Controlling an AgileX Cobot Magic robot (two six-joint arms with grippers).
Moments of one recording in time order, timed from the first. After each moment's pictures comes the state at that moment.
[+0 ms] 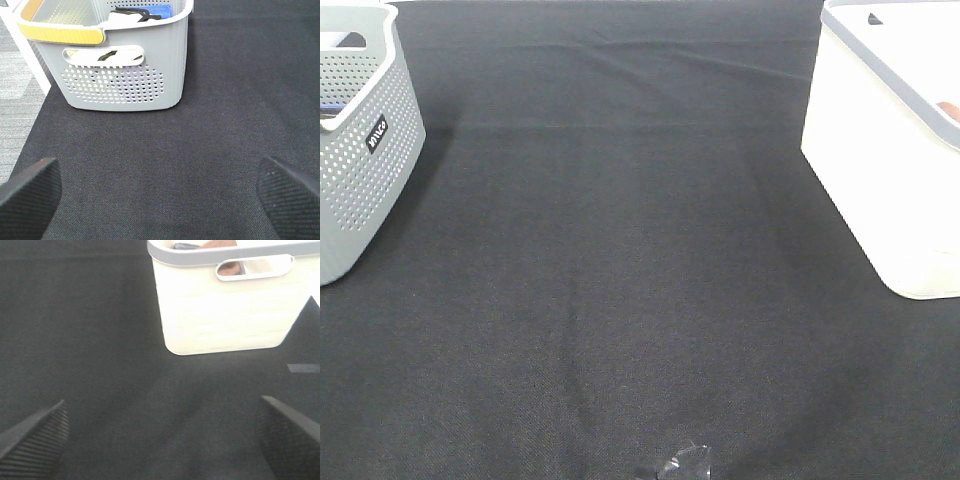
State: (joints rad) left arm 0.07 -0.01 -0.50 0.01 1.04 0.01; right arm 0.02 0.00 -0.51 0.03 1.07 -0.03
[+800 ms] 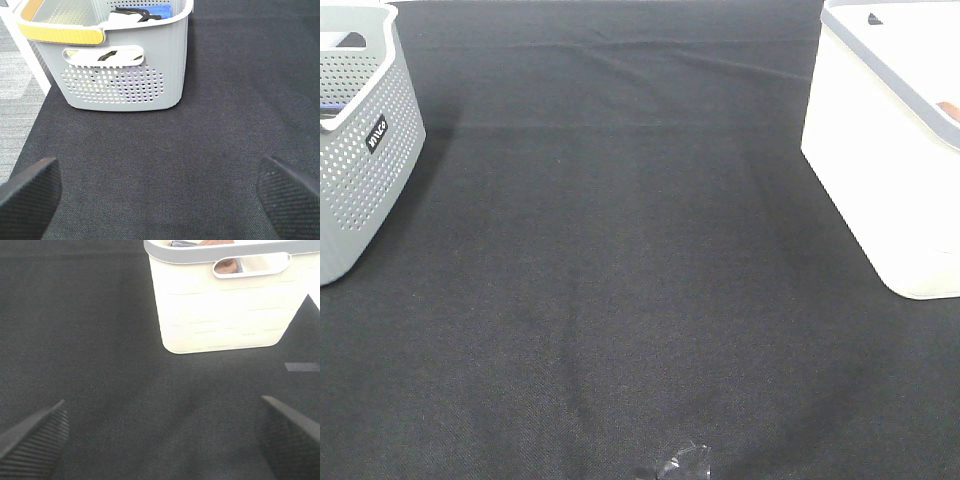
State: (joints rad) left arm 0.07 -0.01 -0.50 0.01 1.04 0.01; right arm 0.02 0.00 -0.50 0.02 1.07 -0.03
